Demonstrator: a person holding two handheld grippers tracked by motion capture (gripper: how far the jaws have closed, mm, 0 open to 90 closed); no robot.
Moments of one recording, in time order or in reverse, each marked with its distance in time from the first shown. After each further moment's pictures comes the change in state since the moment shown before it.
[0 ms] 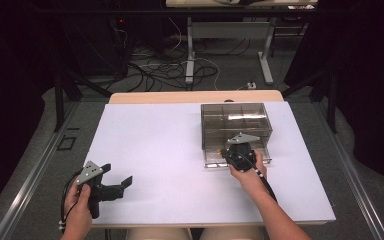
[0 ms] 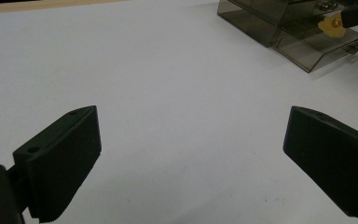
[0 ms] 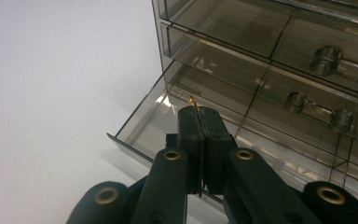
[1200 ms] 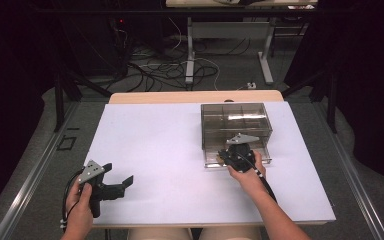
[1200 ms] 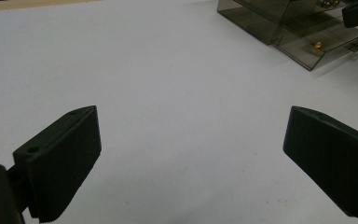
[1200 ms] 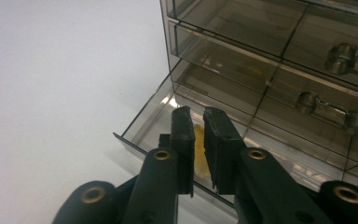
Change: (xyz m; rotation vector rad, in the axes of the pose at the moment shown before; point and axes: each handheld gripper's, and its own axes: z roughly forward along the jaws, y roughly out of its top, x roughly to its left) left arm 0.001 0.000 0.004 0.009 -0.003 -0.001; right arm 0.002 0.000 0.002 -0.010 0.032 0.004
